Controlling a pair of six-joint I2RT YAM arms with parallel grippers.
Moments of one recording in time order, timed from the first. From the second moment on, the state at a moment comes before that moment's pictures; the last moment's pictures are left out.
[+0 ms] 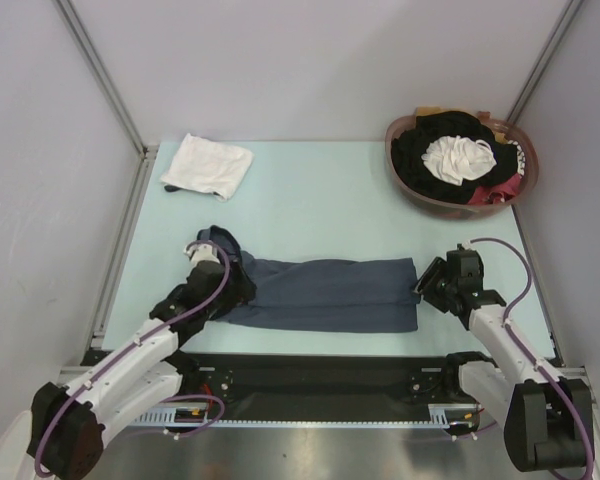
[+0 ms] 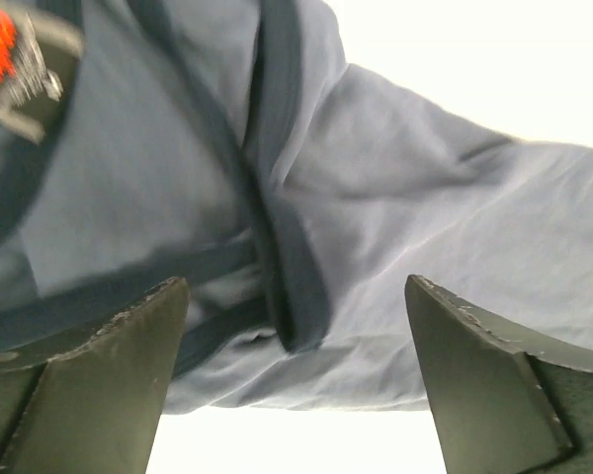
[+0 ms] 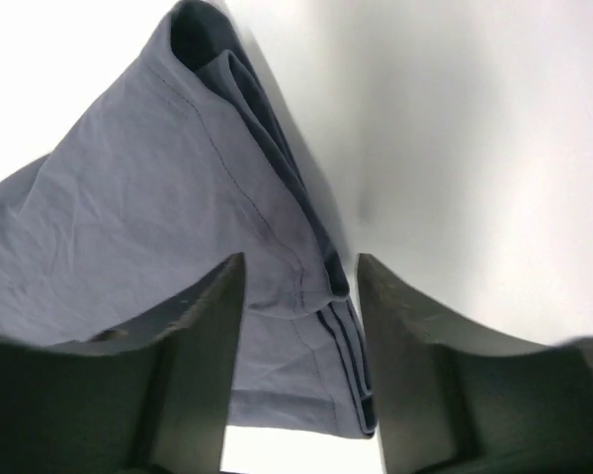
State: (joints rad) left arm -0.50 0.80 0.35 -0.32 -0.20 -0.73; right arm 0.08 0.94 0.40 -0.35 -0.06 0.68
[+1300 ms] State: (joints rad) left arm -0.49 0.74 0.44 -0.39 -0.03 -0.74; right arm -0.06 1.44 0.59 -0.07 -0.22 0.68
